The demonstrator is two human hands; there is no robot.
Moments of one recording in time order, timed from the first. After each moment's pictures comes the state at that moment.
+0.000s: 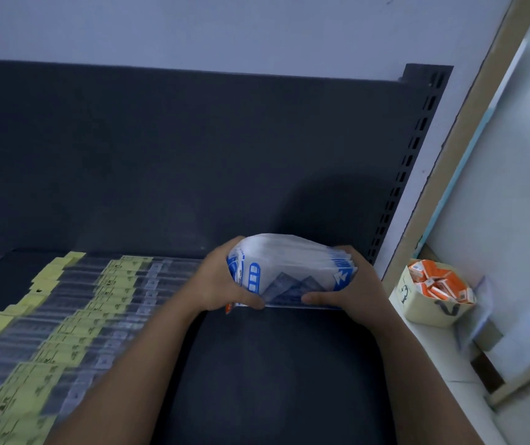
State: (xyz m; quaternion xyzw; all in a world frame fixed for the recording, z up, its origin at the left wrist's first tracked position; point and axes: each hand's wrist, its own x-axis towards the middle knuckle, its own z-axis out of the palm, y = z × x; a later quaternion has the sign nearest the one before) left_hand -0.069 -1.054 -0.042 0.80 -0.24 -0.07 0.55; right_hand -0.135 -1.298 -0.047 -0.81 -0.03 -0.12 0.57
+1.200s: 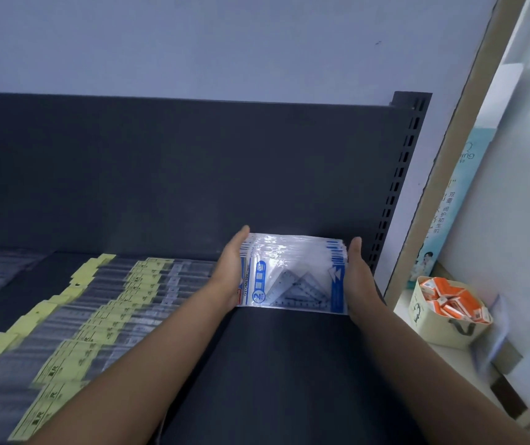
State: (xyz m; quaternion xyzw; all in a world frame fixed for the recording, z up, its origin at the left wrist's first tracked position) left_hand -0.091 -1.076 -0.020 0.59 0.08 -0.17 0.79; right_hand -0.125 -1.269 -0.035 -0.68 0.20 -0.10 0.69
